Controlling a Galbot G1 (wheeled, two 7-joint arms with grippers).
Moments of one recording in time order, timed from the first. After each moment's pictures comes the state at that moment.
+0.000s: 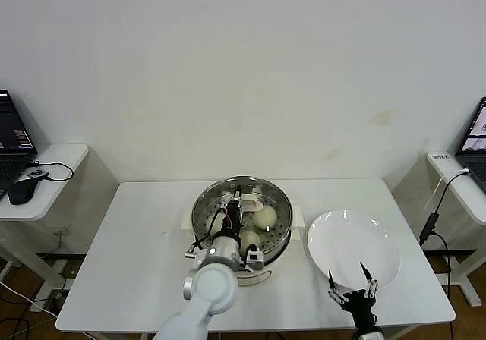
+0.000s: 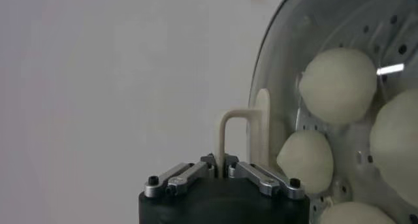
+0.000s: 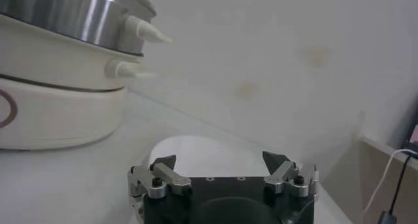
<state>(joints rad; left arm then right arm) 0.99 -1.42 0.03 -1.84 1.48 0.44 0.32 -1.60 1.50 0.70 1.74 -0.26 0.31 -0.07</state>
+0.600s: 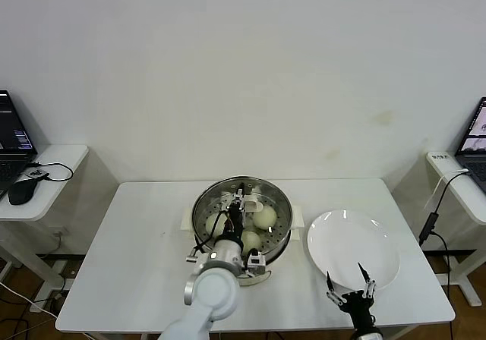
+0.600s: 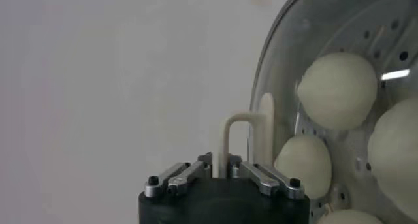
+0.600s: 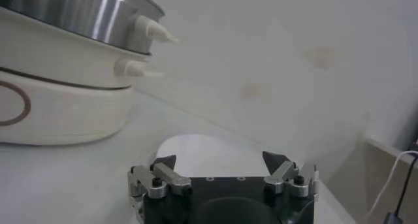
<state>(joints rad) 1.03 -1.43 0.02 -1.88 1.48 0.43 0.31 -1.60 1.50 0.69 1.74 -0.27 0.31 -0.07</state>
